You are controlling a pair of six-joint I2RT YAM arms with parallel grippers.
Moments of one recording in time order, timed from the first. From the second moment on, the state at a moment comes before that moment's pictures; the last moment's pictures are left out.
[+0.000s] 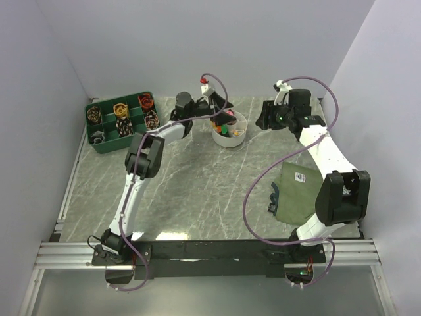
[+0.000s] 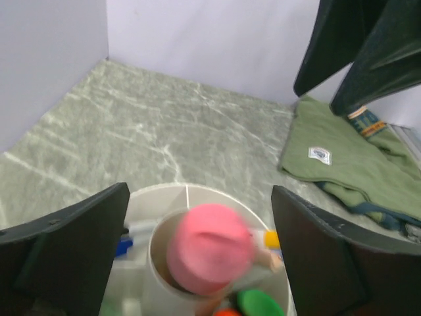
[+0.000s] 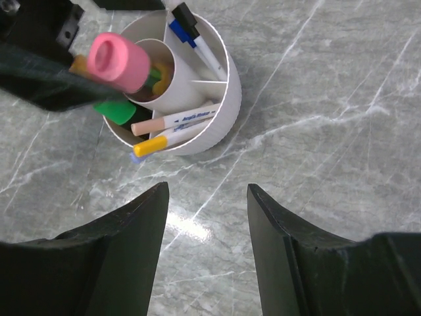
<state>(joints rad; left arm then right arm) -0.42 2.58 2.01 0.87 1.03 -0.44 0.09 1.59 1.33 -0.38 -0.36 0.07</state>
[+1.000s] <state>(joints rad) -0.27 1.56 1.14 -0.15 0.32 0.02 0.21 1.39 1.05 -0.19 0.11 0.09</state>
